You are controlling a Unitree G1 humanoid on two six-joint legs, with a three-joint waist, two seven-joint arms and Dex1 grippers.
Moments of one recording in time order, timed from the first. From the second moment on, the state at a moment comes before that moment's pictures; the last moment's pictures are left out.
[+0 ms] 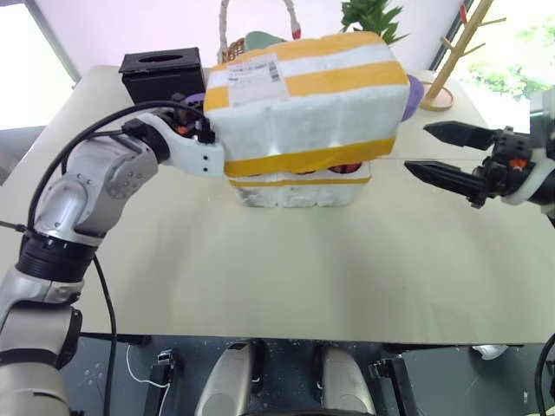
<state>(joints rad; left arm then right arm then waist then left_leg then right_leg) -0.79 0.85 -0.23 0.07 0.71 -0.23 -0.49 -0.45 -0.96 -0.40 -0.19 0.80 0.71 1.02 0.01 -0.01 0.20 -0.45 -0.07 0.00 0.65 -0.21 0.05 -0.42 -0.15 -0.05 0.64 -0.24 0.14</state>
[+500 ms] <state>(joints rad) -0.77 0.91 -0.21 0.14 0.68 -0.42 -0.41 -0.43 -0.96 -0.40 -0.15 0.78 0.67 1.04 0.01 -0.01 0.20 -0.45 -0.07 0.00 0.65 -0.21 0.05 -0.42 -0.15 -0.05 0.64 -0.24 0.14</state>
